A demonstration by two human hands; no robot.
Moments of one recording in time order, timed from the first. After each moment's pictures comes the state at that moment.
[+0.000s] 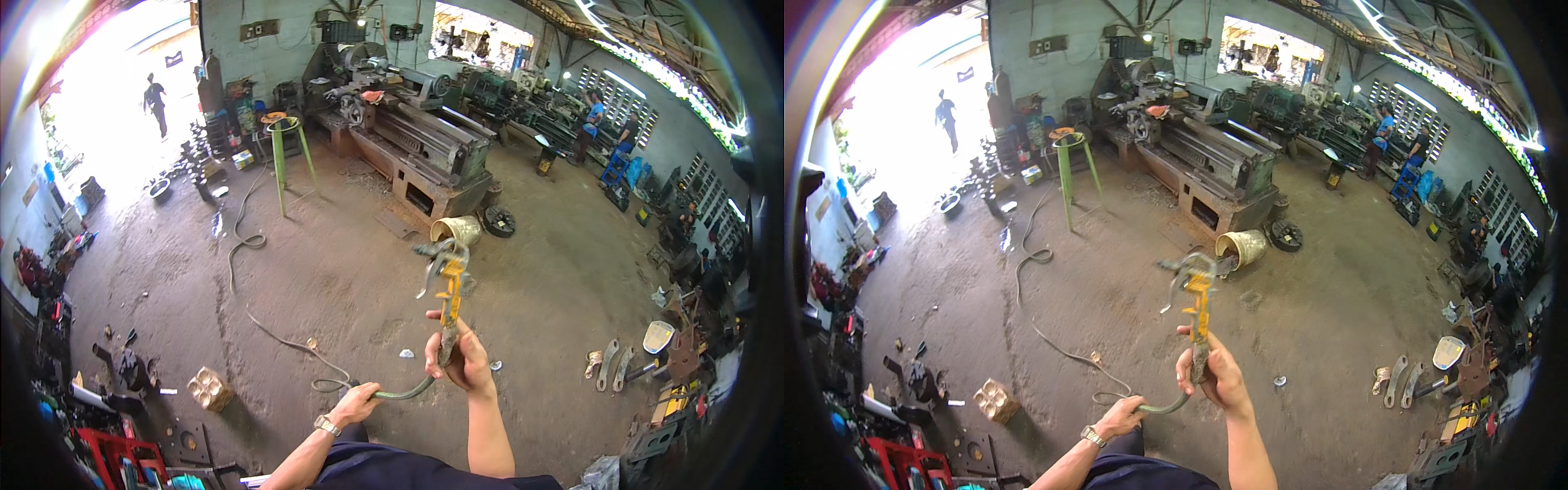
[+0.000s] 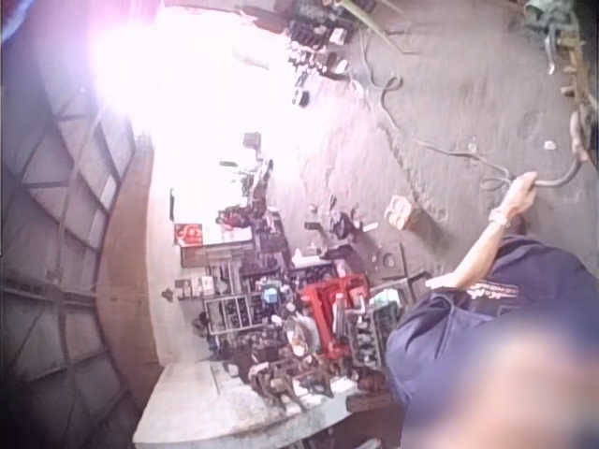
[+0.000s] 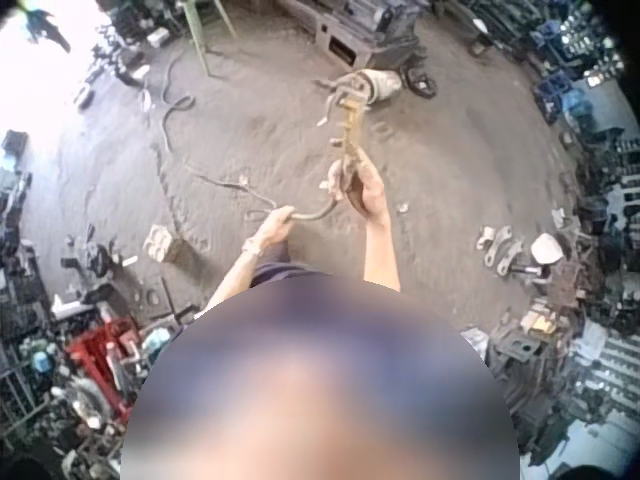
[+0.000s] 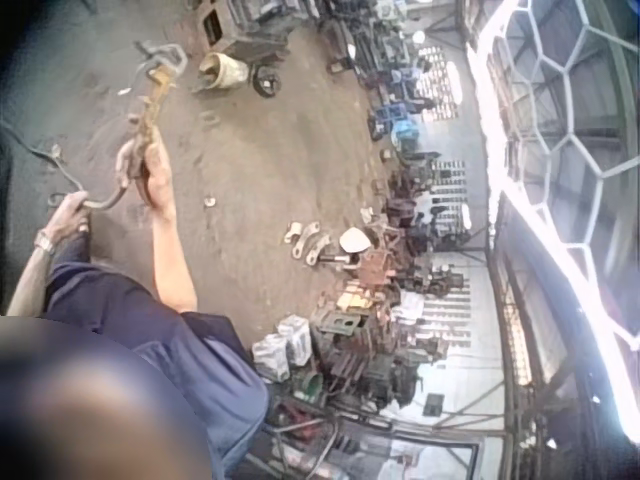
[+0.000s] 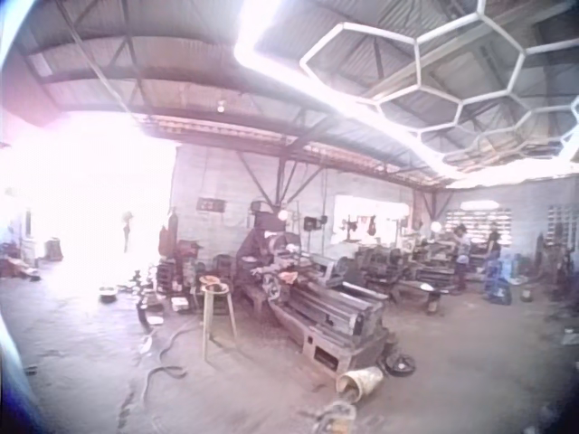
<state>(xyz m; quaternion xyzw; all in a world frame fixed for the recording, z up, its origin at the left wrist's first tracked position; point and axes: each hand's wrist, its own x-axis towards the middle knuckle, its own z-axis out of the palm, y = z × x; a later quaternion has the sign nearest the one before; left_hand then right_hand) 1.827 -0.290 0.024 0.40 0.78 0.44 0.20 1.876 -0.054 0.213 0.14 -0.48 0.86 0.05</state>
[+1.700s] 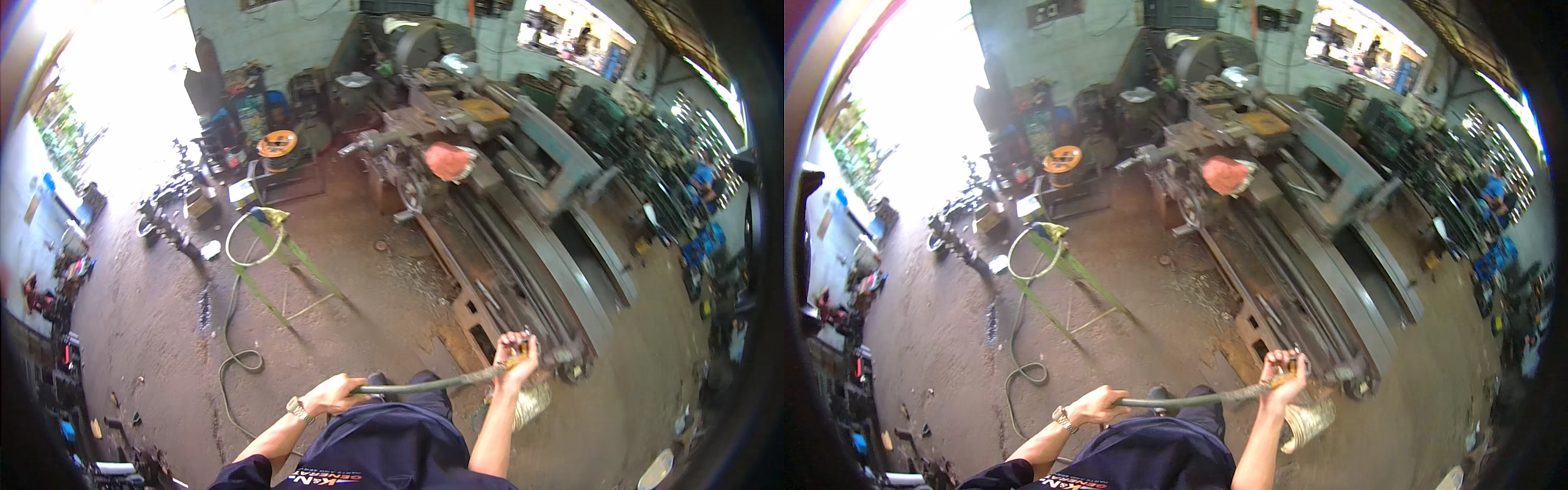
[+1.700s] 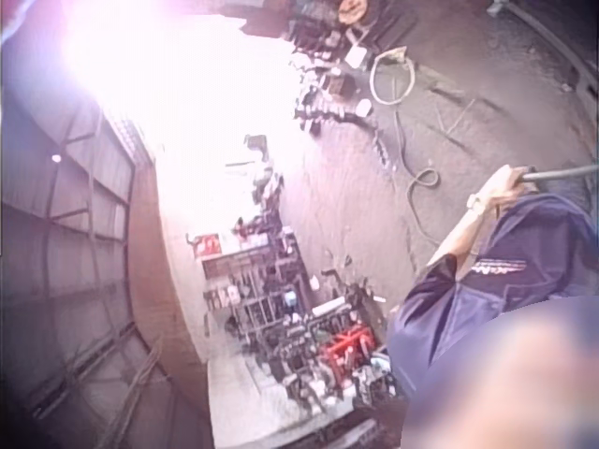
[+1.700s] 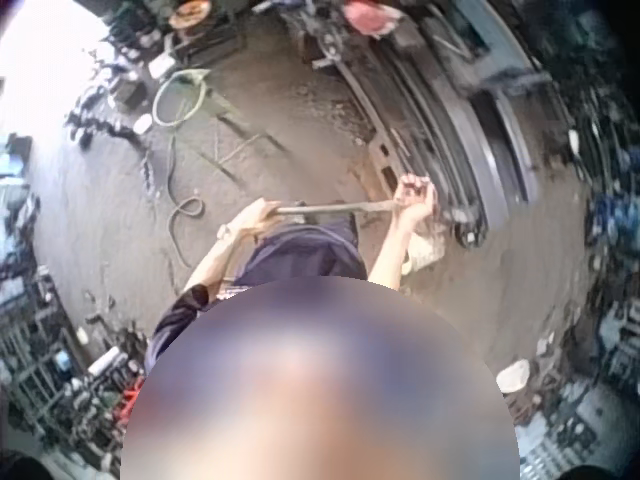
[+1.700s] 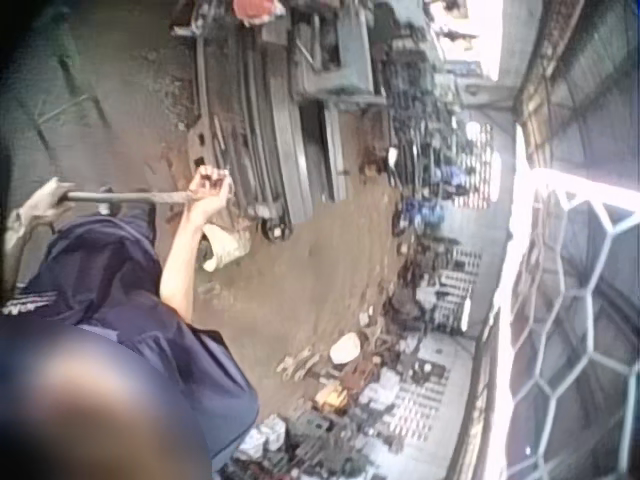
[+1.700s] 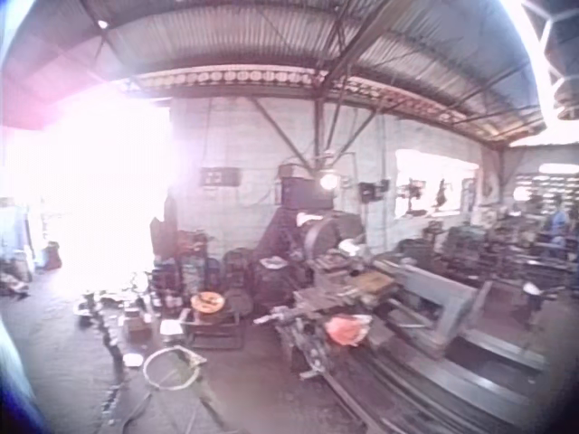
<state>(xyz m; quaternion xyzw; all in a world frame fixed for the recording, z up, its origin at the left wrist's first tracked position) 0.469 0.068 0.083 0.34 0.79 0.41 0.29 0.520 0.461 0.066 -0.20 -0.09 0.91 0.36</state>
